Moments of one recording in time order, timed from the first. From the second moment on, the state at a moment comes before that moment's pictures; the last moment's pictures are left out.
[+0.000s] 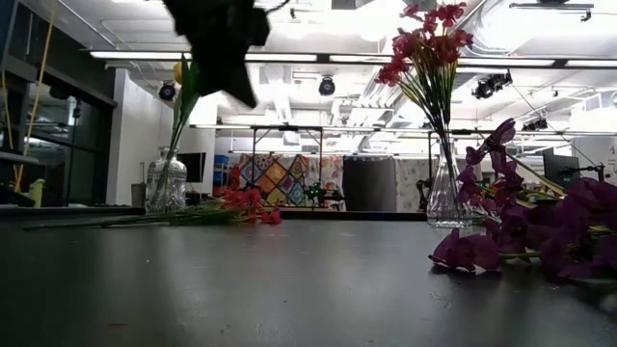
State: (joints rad) left arm 0.06 1.44 1.13 -0.65 -0.02 -0.38; right arm -0.70 0.82 1.49 -0.94 0.12 -0.15
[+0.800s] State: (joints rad) left arm 0.13 1.59 0.98 -0.82 -0.19 -0.60; right arm -0.70 0.82 1.49 -0.94 0.15 -0.13
